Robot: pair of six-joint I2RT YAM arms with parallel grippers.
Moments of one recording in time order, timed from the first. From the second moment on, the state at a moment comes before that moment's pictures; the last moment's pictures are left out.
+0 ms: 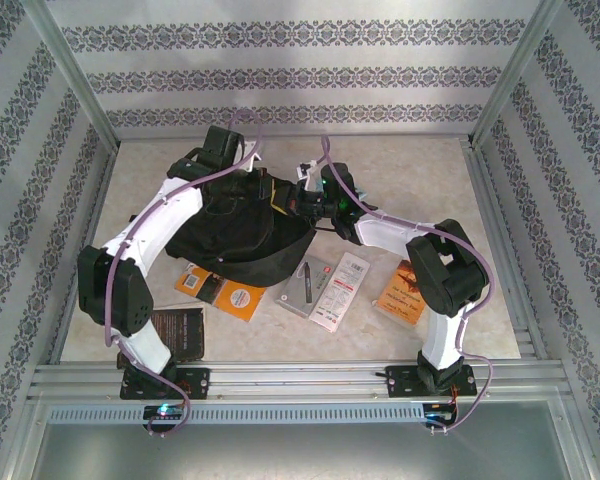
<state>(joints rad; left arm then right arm) -0.33 1.70 1.55 -0.69 0.40 -0.32 0.54 1.87 1.17 0.41 -0.69 1.12</state>
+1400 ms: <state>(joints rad) -0.24 1.67 1.40 -0.64 0.40 -0.33 0.58 1.97 1.22 0.35 -0.70 1.07</state>
